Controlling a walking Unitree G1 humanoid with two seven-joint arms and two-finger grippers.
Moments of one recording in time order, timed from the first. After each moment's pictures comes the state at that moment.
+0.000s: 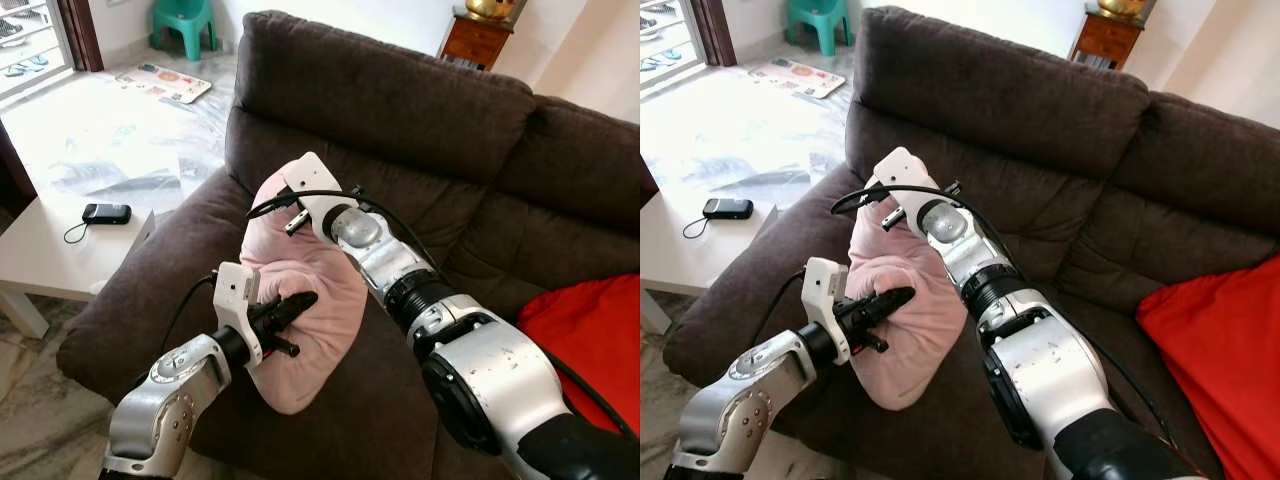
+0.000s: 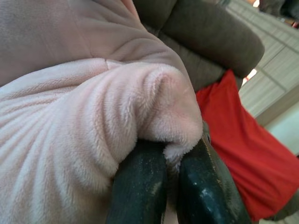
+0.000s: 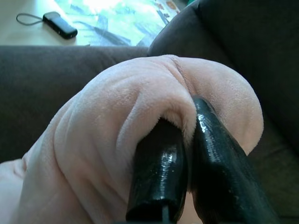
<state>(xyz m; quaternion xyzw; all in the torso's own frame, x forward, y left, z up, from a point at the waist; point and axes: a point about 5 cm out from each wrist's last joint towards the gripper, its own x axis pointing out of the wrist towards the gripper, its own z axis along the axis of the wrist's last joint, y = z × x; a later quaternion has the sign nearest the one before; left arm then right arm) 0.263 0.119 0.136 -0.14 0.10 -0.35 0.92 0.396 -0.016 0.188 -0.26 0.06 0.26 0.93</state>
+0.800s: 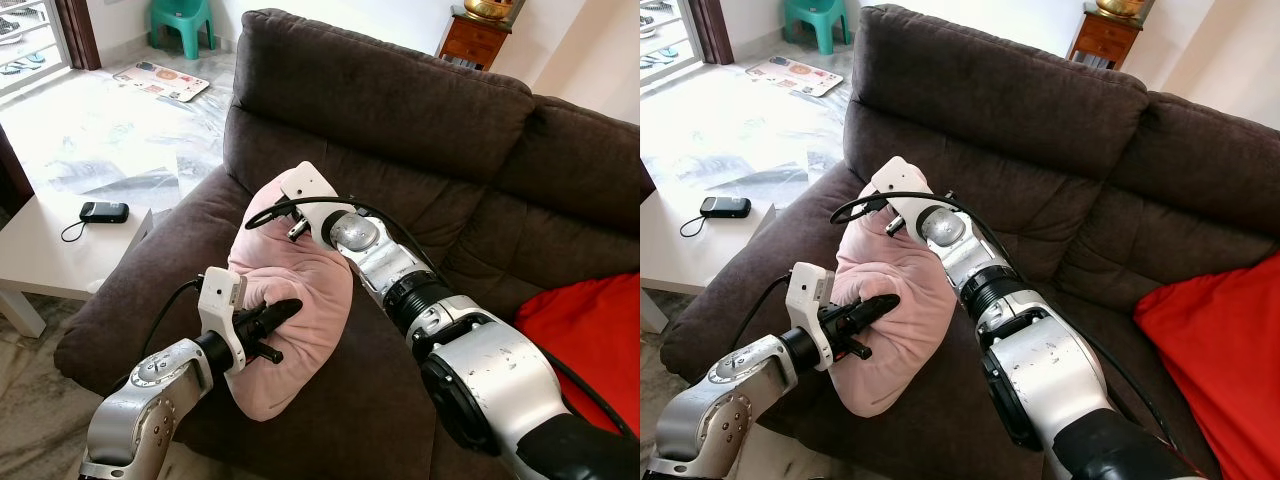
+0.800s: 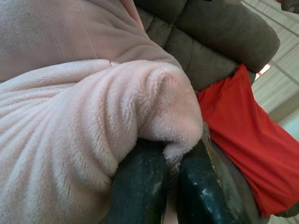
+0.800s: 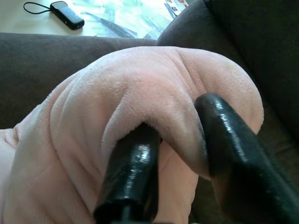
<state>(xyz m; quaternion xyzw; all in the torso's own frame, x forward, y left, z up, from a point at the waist) 0.261 0.134 0.135 -0.12 0.11 -0.33 0.93 0.395 -0.015 0.185 -0.26 0.07 0.27 0.92</state>
